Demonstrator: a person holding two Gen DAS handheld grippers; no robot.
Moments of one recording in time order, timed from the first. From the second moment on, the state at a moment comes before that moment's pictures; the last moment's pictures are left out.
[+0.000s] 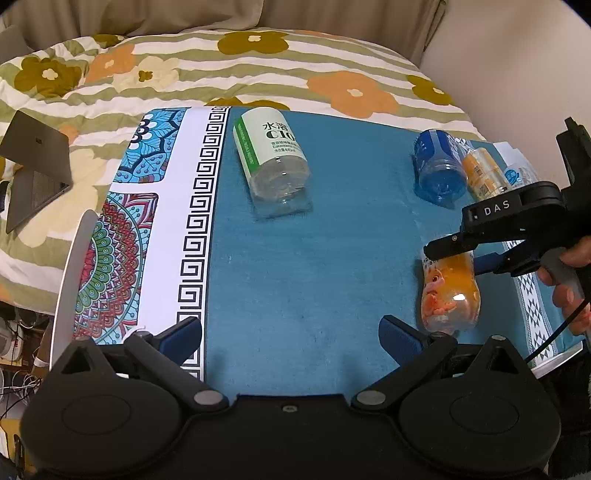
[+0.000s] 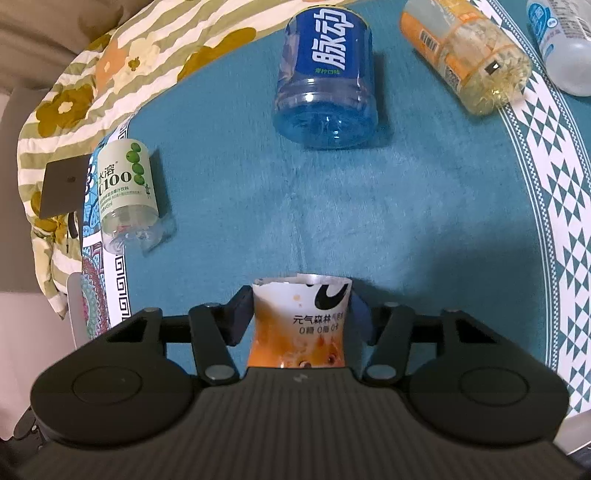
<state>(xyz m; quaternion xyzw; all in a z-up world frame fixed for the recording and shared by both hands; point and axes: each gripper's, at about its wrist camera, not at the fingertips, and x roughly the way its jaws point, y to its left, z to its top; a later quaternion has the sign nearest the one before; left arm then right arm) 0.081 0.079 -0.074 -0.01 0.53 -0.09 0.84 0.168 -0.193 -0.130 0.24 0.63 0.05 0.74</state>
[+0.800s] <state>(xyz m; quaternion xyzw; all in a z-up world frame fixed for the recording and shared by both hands) 0.081 0.083 -0.070 0.01 0.50 -0.10 0.86 0.111 -0.142 -0.085 0.05 0.38 0.06 0.92</state>
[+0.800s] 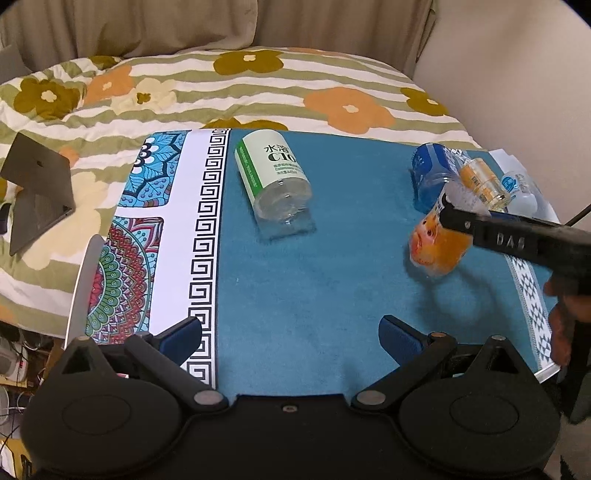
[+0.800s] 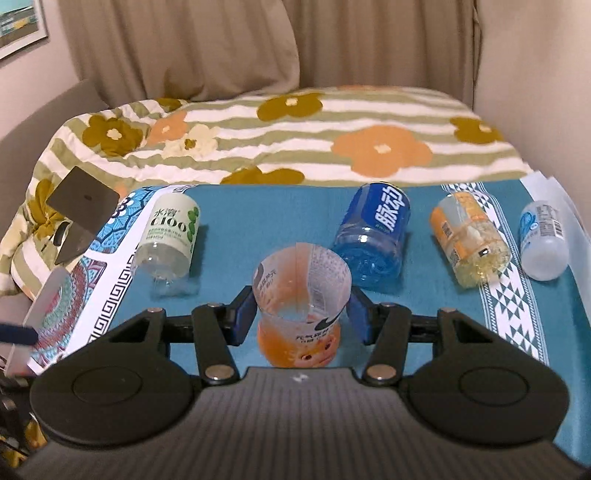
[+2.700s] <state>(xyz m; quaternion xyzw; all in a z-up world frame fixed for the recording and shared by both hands) 0.002 0.022 0.005 0.05 0.35 -0.05 0.93 0.002 -0.213 -0.013 0.01 0.44 -0.02 0.90</state>
